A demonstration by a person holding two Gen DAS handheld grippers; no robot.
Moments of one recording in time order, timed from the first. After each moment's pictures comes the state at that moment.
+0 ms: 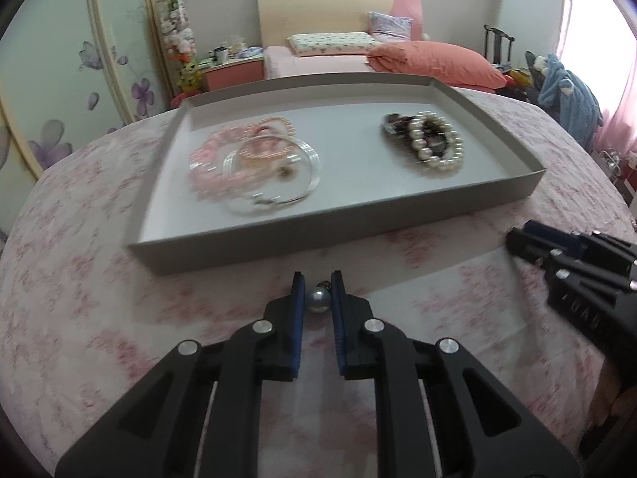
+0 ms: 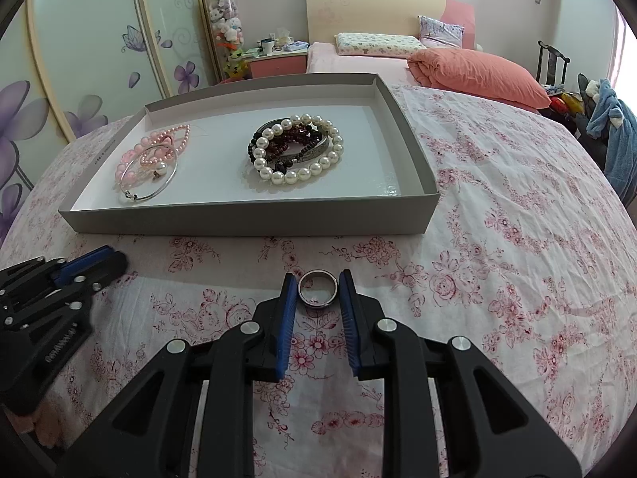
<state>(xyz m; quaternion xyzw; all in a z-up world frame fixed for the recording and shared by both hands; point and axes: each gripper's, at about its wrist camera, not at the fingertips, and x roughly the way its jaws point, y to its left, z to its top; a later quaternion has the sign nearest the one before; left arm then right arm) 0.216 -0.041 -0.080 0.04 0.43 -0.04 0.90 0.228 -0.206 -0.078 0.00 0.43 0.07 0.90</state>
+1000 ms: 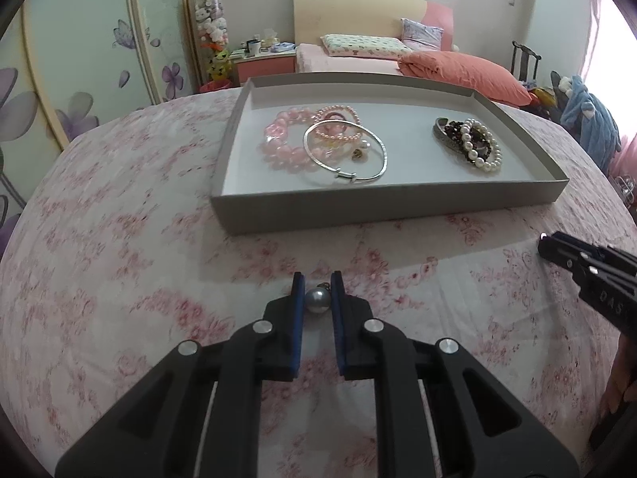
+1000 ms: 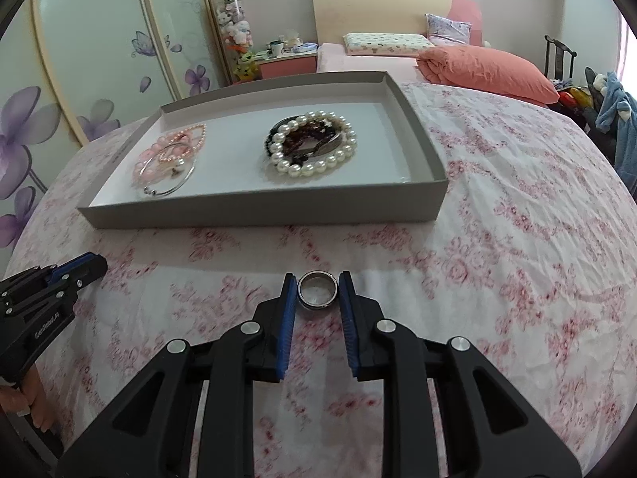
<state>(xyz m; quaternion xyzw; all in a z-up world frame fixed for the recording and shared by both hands) 0.194 -0.001 -0.078 0.00 0.43 0.00 0.90 0.214 -0.207 -0.078 0.02 0.43 0.10 0.90</state>
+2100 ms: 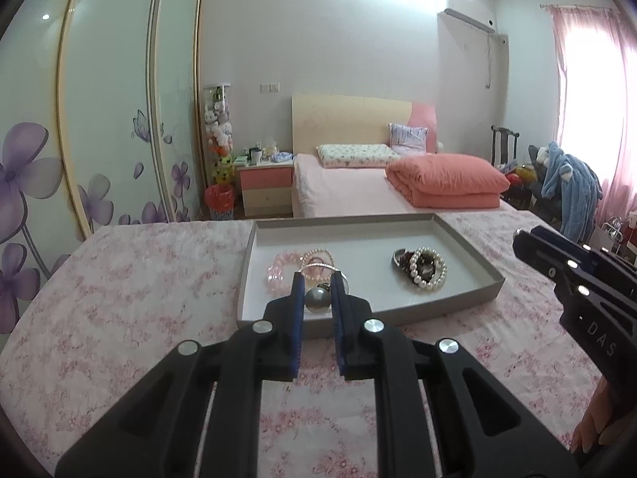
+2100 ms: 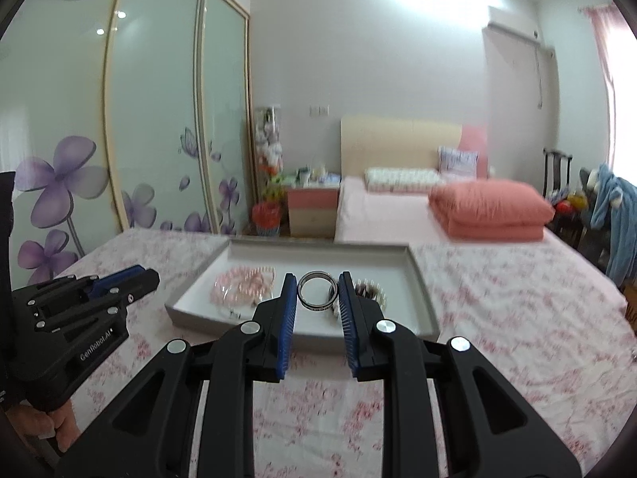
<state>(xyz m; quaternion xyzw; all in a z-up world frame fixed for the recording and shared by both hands) 0.138 -0.018 0.015 0.00 0.23 -0.01 0.97 0.148 -0.180 0.020 0.00 0.17 0.12 0.98</state>
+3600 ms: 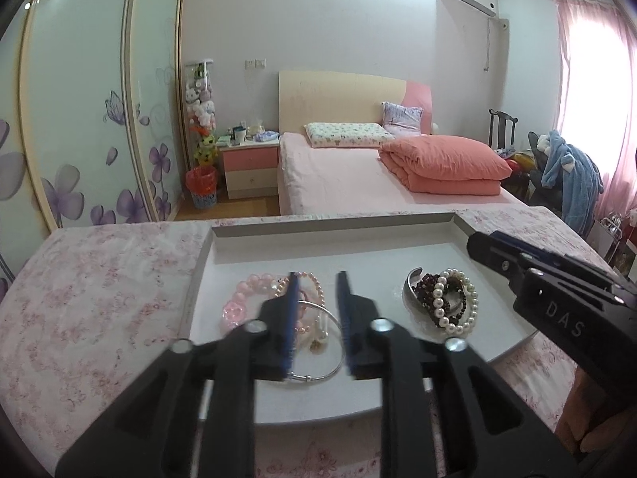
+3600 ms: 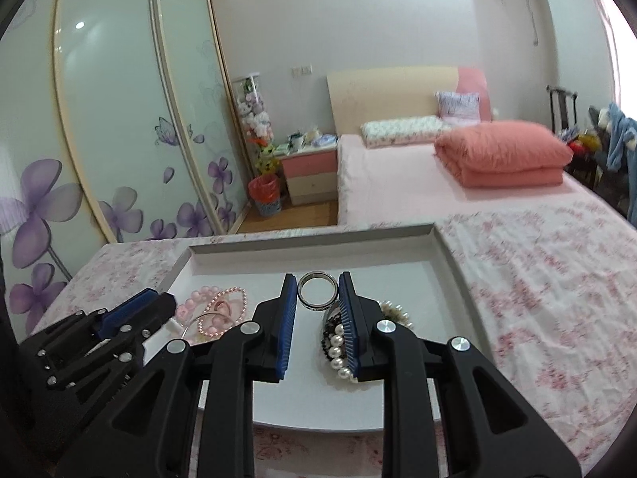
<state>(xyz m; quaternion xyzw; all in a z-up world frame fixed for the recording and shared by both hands) 0.265 -0.024 -0.018 -0.01 0.28 -0.03 0.96 0.278 -0.179 -0.016 0.08 0.27 0.13 0.95</state>
